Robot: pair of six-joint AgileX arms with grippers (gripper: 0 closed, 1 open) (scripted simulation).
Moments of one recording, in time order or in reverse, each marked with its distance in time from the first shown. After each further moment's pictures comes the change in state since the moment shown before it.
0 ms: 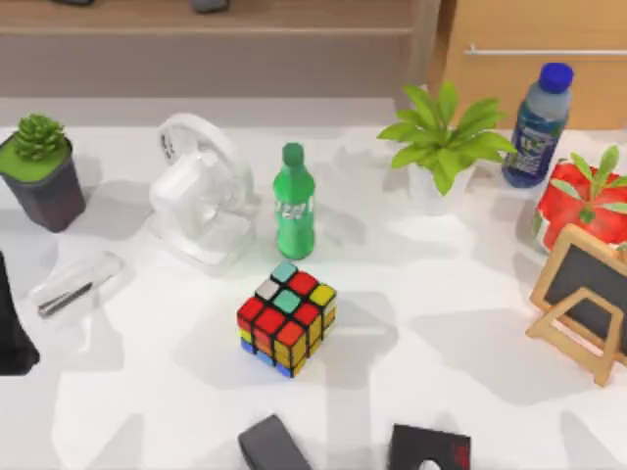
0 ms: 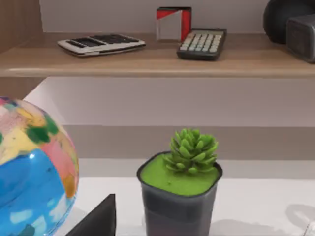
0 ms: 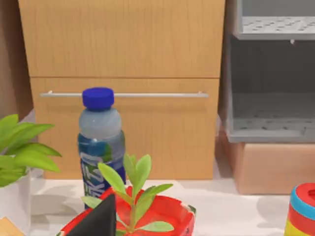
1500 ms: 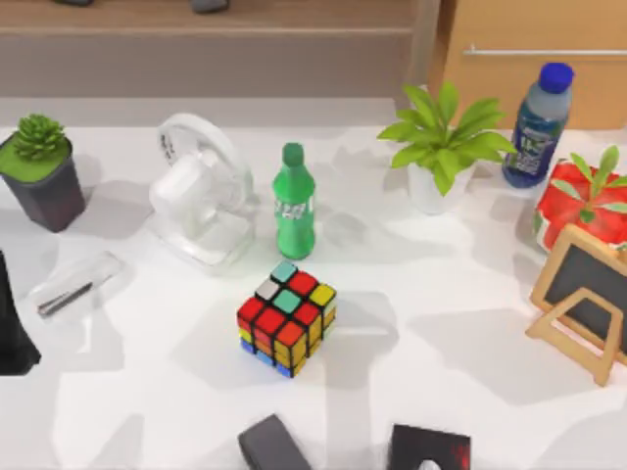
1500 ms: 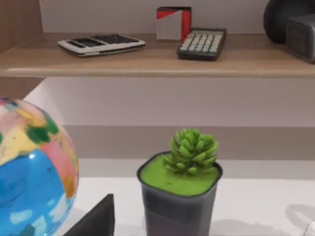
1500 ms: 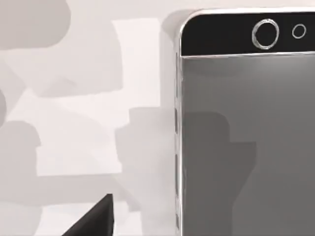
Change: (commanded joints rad) left arm 0.000 0.000 0.000 0.000 0.000 0.000; right arm -0.585 1.660 1.066 -0.804 0.001 -0.736
